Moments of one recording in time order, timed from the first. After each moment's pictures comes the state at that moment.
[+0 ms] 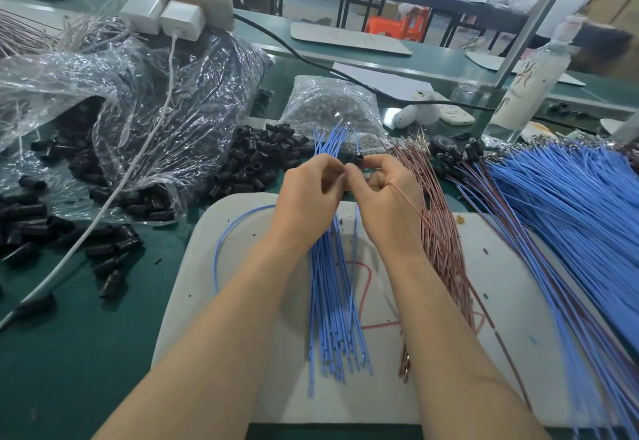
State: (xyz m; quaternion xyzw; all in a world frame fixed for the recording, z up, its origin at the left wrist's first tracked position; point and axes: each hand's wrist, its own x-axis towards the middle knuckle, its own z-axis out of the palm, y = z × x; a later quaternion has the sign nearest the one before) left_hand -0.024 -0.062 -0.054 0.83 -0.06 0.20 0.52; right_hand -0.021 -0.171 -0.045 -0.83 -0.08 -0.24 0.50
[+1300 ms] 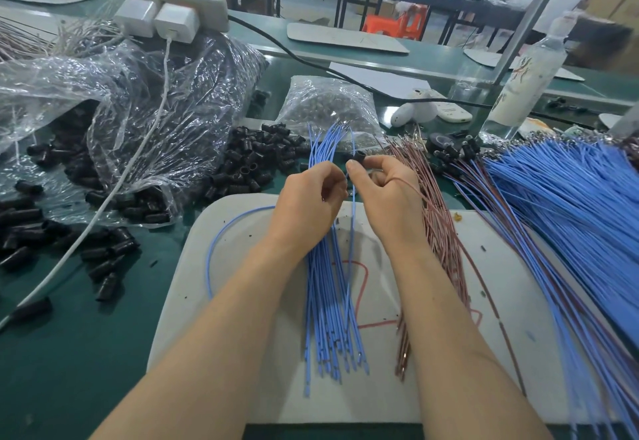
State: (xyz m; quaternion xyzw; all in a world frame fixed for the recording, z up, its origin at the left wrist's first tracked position) left_hand -0.024 -0.064 -0.062 0.85 -0.08 0.17 0.49; right_hand -0.015 -0.181 -0.044 -0.82 -0.05 -0.17 0.55
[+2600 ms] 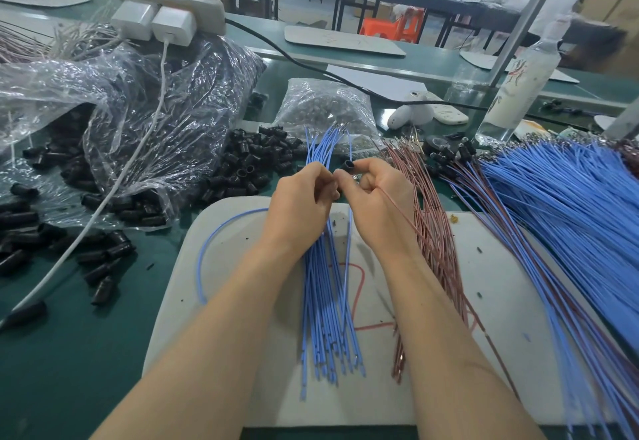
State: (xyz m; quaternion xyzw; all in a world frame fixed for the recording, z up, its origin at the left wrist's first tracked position) left_hand -0.022 -0.061 -0.064 0.86 -0.05 0.19 0.48; right_hand -0.016 -0.176 -0.049 -0.84 -0.10 -0.23 0.48
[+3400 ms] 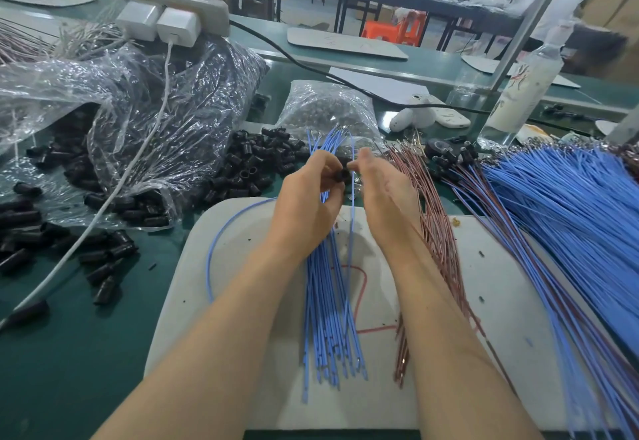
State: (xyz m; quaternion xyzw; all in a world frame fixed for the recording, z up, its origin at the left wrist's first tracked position) left_hand -0.025 -0.066 -0.058 0.81 -0.10 0.22 0.54; right_hand -0.020 -0.179 -0.040 -0.82 -0.07 -0.15 0.55
